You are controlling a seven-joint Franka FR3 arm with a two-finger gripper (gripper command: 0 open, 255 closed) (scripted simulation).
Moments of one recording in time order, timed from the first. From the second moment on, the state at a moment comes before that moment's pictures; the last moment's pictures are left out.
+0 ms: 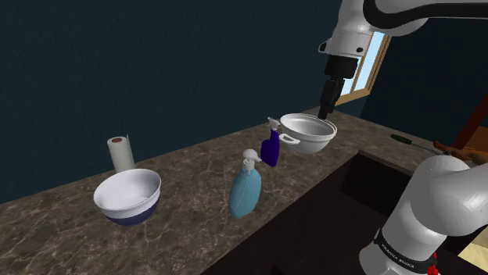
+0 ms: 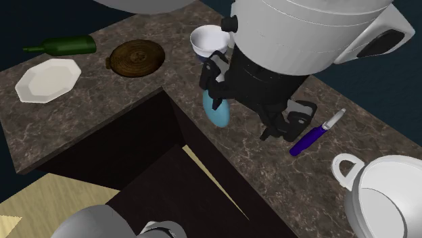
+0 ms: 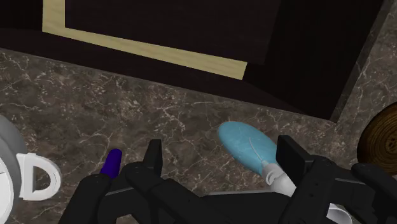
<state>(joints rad) 0.02 -0.80 0.00 -2.38 0.09 1.58 -0.17</state>
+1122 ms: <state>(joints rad) 0.08 -0.51 0.26 -2.44 0.25 2.08 0.10</state>
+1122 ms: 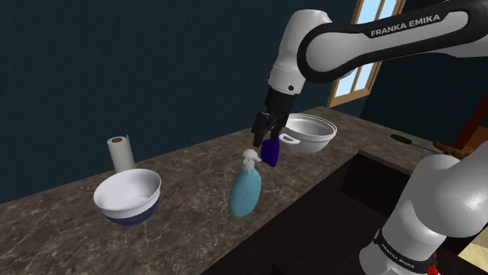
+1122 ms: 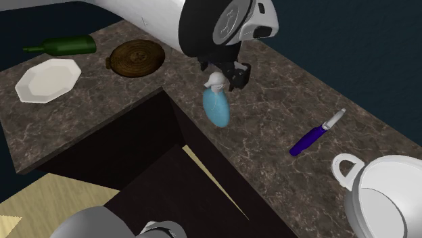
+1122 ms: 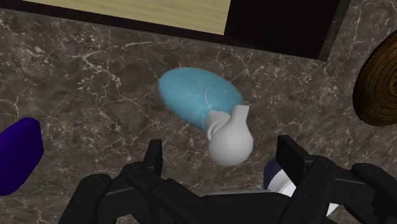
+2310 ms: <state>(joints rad) 0.08 -0.38 0.32 -2.46 0.26 2.27 0.15</state>
